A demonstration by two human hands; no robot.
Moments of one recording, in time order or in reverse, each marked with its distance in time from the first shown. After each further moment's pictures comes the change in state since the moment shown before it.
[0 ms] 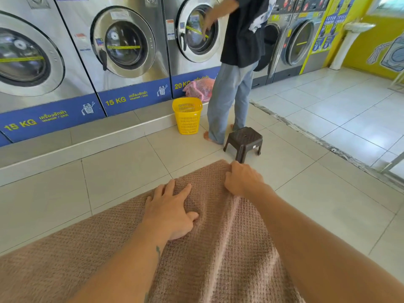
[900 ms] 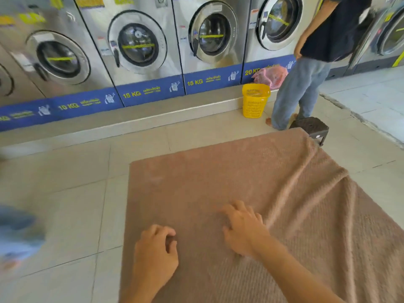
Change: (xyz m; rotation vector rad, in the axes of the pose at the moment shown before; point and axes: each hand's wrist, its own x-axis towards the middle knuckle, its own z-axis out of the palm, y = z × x) left_hand -0.401 -0.201 0.110 -0.336 0.448 -0.367; right_hand -0.384 -0.161 0.103 -0.048 -0.314 -0.438
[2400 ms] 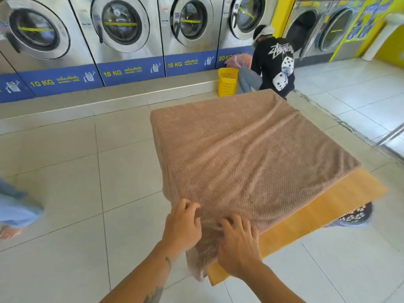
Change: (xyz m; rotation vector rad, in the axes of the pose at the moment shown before) left_hand -0.217 -0.108 -0.047 -0.033 -0.297 0.320; right_hand -0.280 -0.155 0.231 -0.142 0.239 0.250
